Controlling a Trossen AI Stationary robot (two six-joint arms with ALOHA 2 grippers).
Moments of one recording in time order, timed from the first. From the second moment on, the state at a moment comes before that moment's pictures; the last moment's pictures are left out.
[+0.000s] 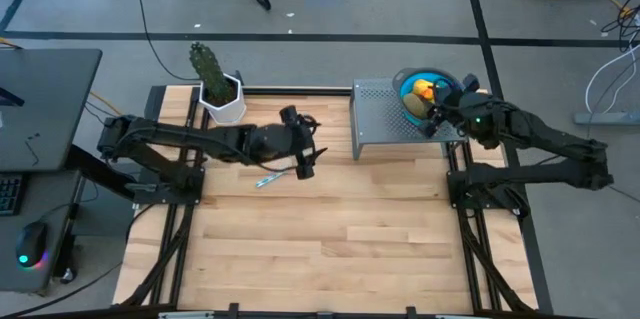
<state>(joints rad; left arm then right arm) -0.04 1.44 1.19 -0.17 -0.50 0.17 -0.22 0.76 0.97 -0.68 0.70 -0.13</state>
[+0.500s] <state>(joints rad) 0.03 1.44 1.19 -0.21 -0.39 0.11 -0.47 0.76 0.88 -0.65 0.52 -0.12</state>
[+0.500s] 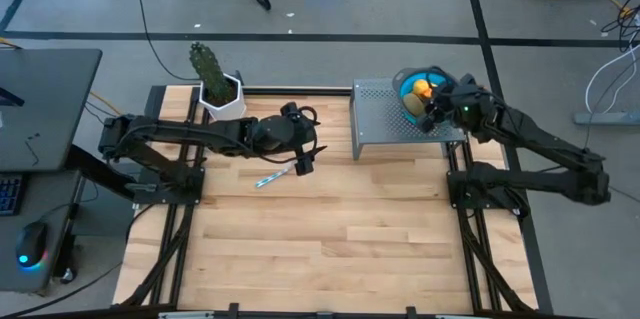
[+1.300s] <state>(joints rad) 0.02 1.44 1.19 -0.33 -0.45 -0.02 -0.51 0.76 0.88 -0.58 0.26 -0.07</state>
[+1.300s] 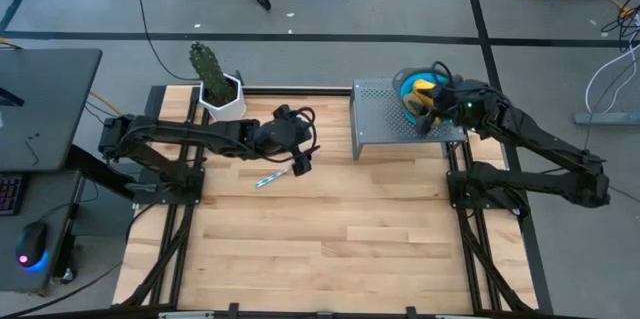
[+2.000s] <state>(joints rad) 0.02 1.45 1.05 -0.55 -0.45 -0.18 -0.25 0.90 0.76 -0.38 -0.26 -0.28</state>
